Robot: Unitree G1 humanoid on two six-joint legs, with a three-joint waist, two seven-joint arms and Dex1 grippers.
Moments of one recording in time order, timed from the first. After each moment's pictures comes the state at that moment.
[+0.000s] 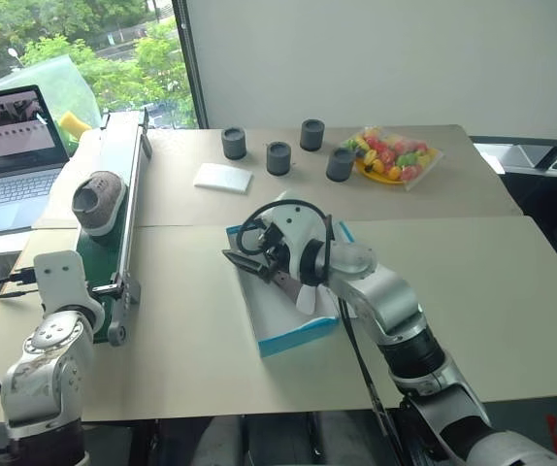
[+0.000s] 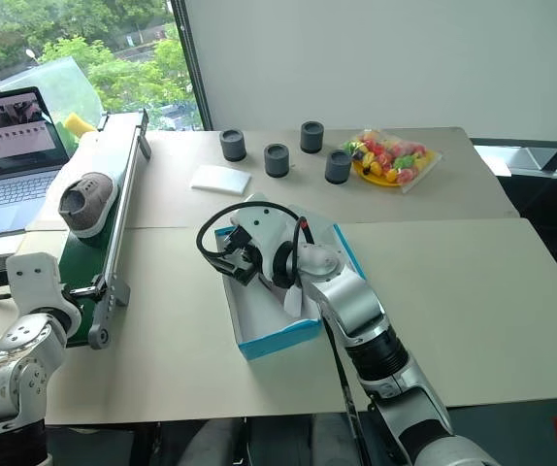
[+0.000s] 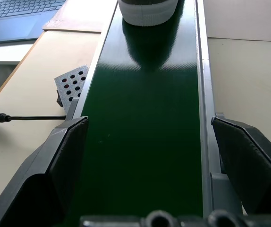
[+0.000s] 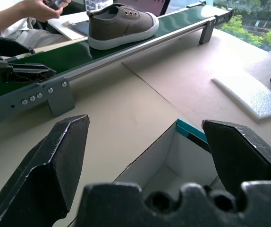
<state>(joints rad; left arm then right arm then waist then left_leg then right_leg) -0.07 0.42 0.45 -0.38 -0.31 0.90 0.07 -0.65 -0.16 0.34 -0.18 0.21 0.68 0.49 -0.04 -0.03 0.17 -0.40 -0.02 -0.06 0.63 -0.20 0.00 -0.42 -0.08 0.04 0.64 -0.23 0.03</state>
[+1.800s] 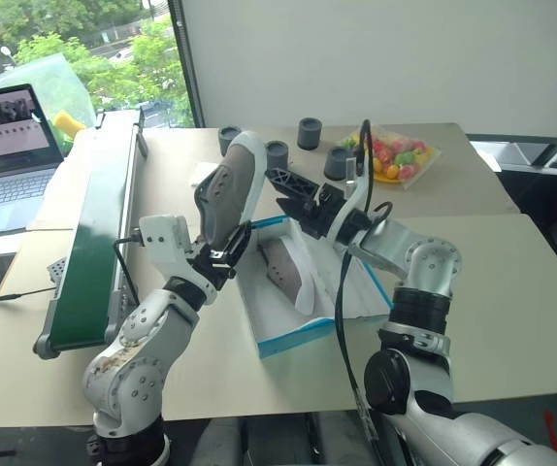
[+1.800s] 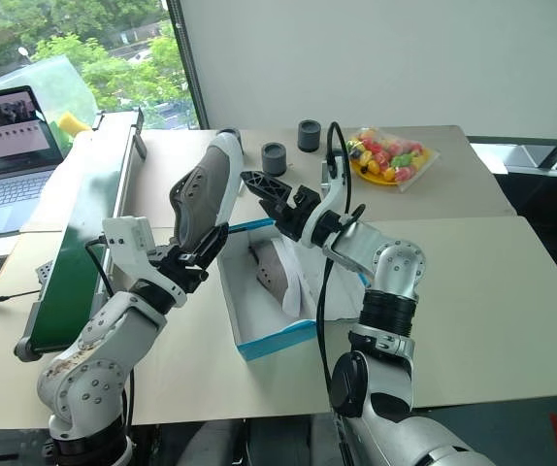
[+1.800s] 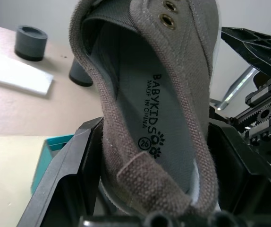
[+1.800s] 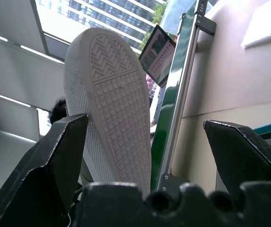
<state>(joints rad) -0.19 0.10 0.20 -0.72 -0.75 0.90 0.01 -0.85 0.09 -0.52 0.14 1.12 1.25 0.01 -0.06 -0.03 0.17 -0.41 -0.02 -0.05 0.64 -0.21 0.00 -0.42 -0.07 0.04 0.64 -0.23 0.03</state>
